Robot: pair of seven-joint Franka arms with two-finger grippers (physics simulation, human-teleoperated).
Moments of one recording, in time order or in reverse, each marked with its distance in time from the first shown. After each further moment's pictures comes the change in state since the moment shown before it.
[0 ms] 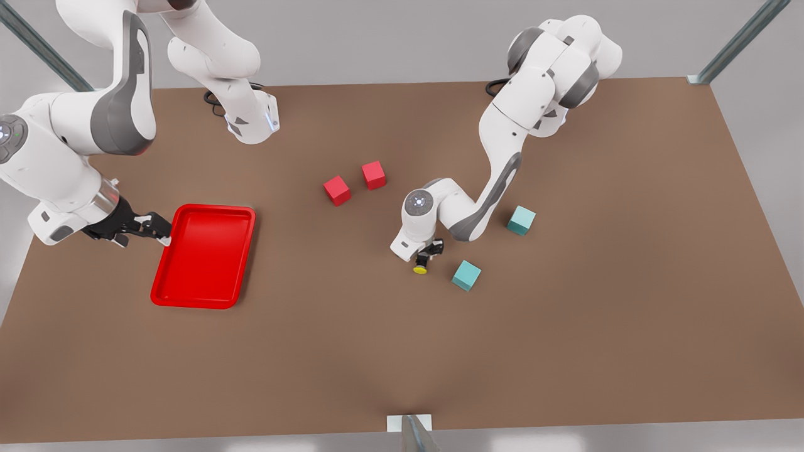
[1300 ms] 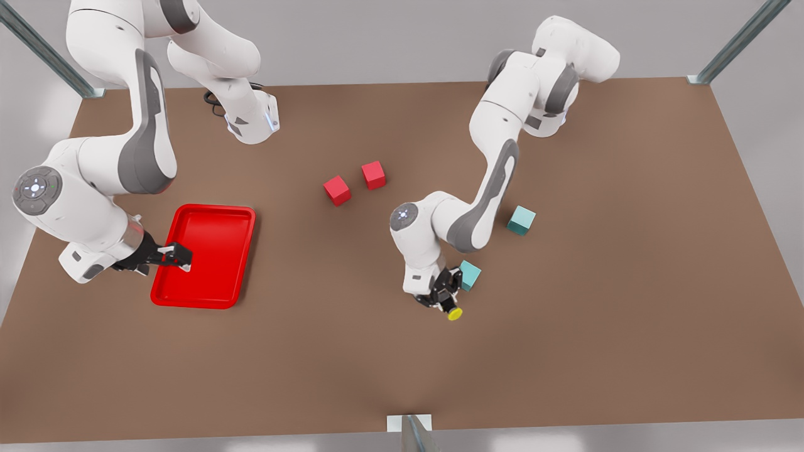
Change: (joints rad) left arm -0.233 0.155 0.440 0.534 0.094 -0.339 -0.346; right arm 0.036 0.161 0.004 0.096 -0.017 0.036 -0.017
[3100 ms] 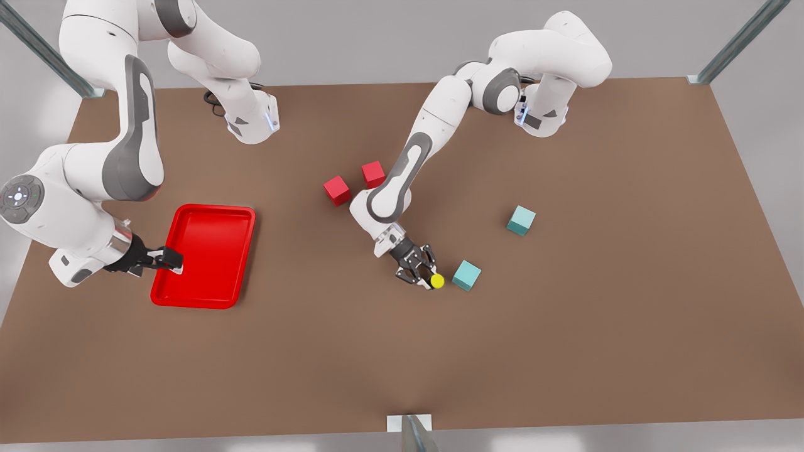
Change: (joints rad) left arm -0.403 0.334 0.237 -0.013 0.370 -0.187 -0.869; right arm -0.035 0.018 0.002 0.001 0.027 -0.003 -0.009
